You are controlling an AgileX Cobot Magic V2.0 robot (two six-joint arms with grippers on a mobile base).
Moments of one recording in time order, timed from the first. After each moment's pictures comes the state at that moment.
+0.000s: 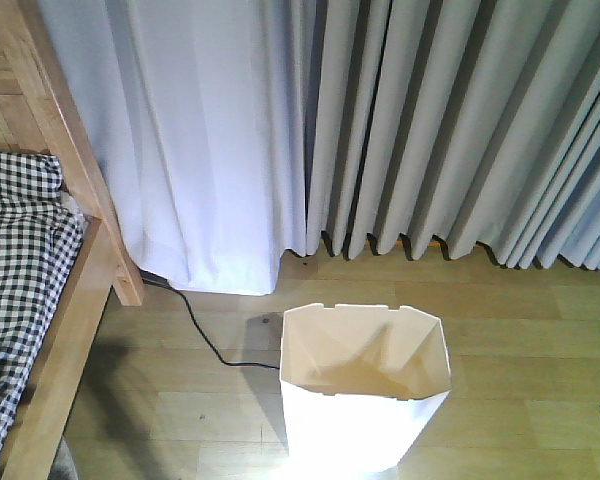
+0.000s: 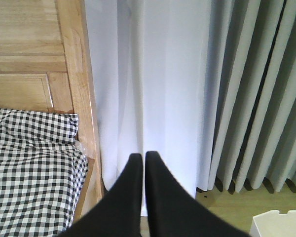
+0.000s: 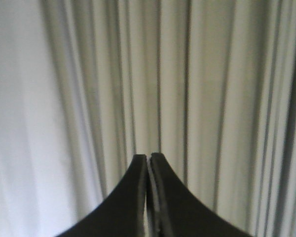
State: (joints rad) left arm 0.00 -0.01 0.03 -0.02 0.27 -0.02; right arm -0.04 -0.01 0.03 0.09 0.07 -0.05
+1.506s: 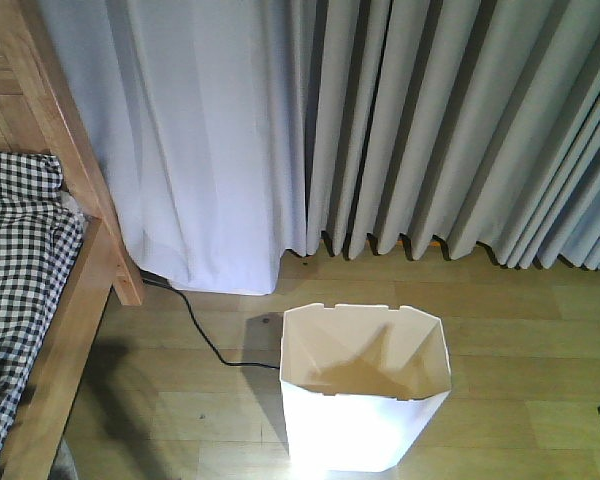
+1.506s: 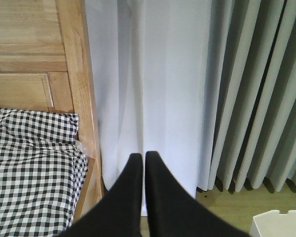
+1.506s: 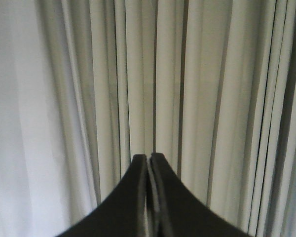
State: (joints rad) left arm 0.00 -0.01 0.03 -0.02 0.27 -0.02; right arm -0.01 -0.01 0.03 -0.08 0.07 0.08
